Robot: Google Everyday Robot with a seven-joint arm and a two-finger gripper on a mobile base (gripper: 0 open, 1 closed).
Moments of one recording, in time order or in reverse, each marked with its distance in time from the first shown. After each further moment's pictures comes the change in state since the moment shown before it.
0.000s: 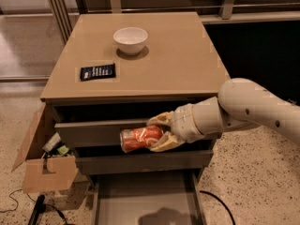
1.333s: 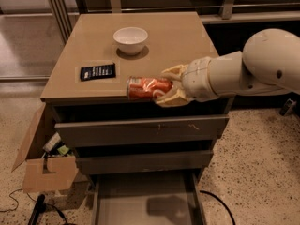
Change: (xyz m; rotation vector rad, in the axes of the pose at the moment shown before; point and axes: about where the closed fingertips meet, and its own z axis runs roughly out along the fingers) arm -0.061 -0.090 -0.089 0.258 0.046 0.048
